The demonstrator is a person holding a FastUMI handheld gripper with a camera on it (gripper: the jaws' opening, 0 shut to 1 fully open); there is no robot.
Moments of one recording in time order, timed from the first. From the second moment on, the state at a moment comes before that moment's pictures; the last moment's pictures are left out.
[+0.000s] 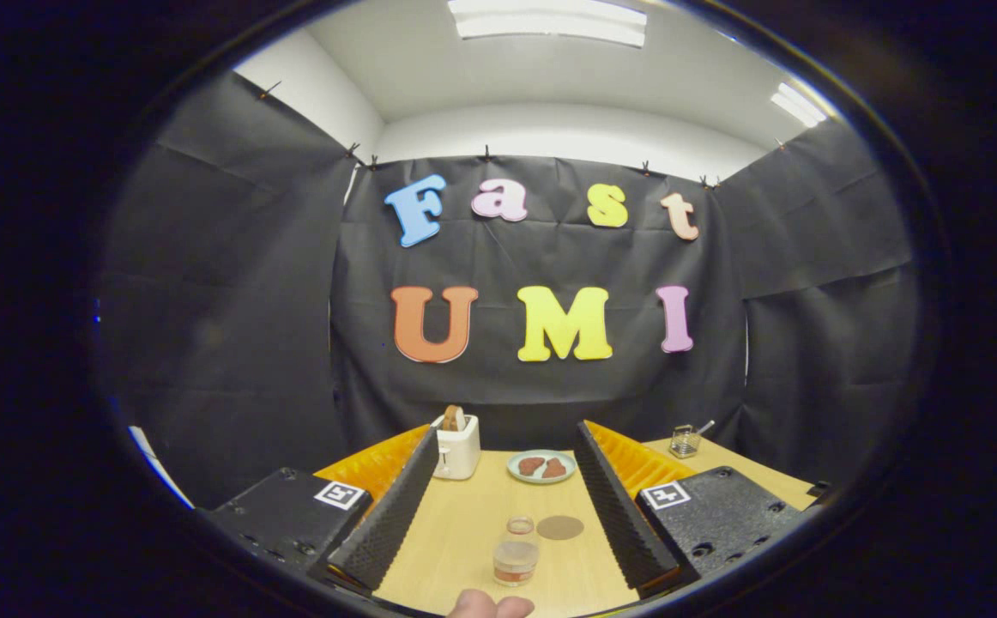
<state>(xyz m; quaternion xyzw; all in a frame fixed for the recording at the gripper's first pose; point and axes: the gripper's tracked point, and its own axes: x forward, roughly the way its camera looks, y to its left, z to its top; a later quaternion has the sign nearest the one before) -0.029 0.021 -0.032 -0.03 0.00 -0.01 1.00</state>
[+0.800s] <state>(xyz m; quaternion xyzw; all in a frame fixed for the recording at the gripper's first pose) -0.030 0.002 -0.248 -0.05 0.08 -0.02 1.00</state>
